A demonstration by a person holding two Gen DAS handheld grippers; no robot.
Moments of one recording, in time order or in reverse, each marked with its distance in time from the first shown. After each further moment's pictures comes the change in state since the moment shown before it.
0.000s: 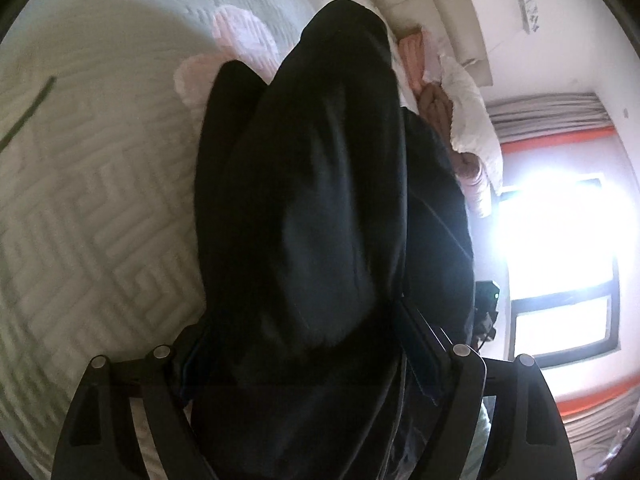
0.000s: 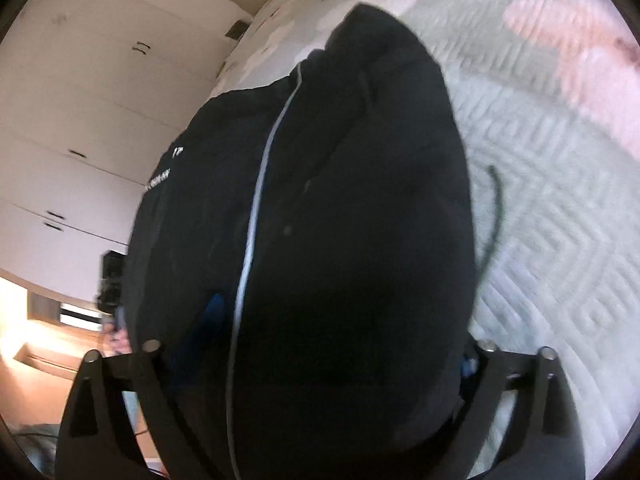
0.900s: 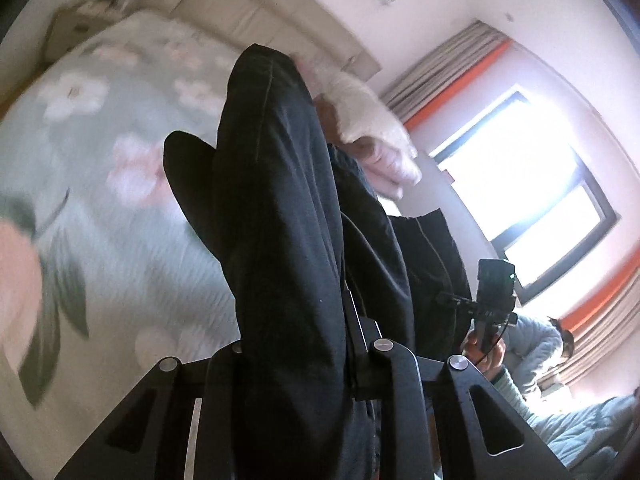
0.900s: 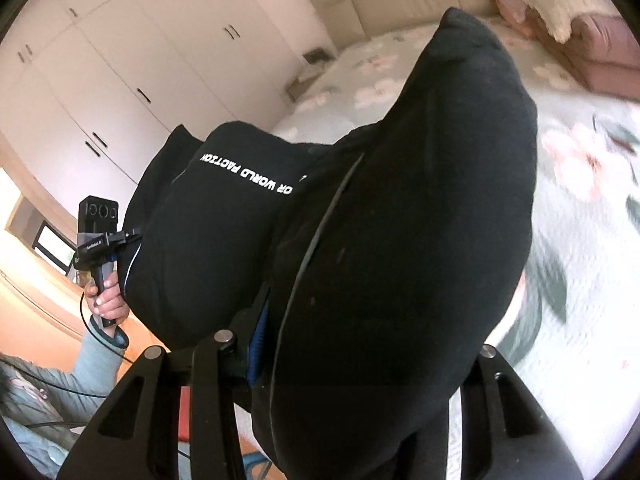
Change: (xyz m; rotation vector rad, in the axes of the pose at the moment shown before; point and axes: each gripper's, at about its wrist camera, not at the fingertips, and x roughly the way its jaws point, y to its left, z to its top) left arm -0.146 -0.134 -0.158 0.406 -0.178 -0.039; right arm -0.078 0.152 -0.115 -0.296 -0.125 -0.128
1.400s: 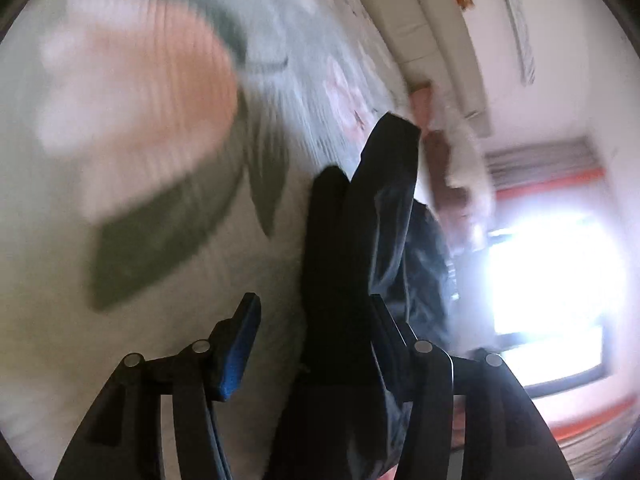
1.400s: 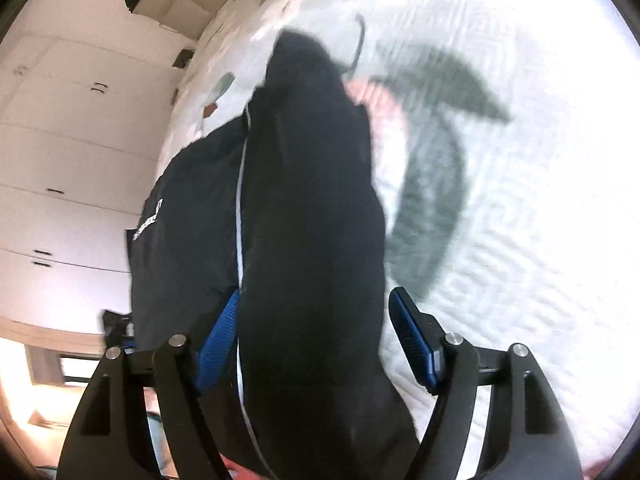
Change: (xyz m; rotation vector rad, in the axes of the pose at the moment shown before) left arm -0.026 0.176 -0.066 -0.454 -0.023 0.149; right arm 0.026 -0.119 -0.079 0.461 0.067 -0.157
